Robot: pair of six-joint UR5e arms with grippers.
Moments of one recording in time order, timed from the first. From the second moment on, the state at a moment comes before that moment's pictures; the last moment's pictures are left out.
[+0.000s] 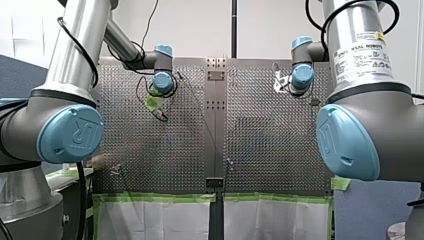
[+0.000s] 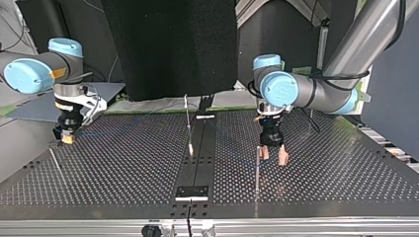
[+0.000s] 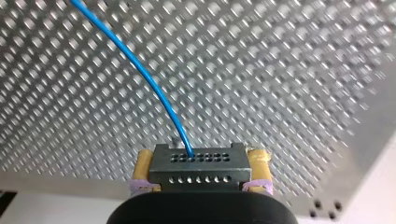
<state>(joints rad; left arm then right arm) -0.26 -1.84 -1.64 -2.80 -1.93 -2.50 1.81 -1.22 1.47 -0.16 1.70 1.56</state>
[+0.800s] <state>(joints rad) -0.26 -1.84 -1.64 -2.80 -1.92 -2.50 1.72 -1.23 1.52 -0.28 1.61 1.55</state>
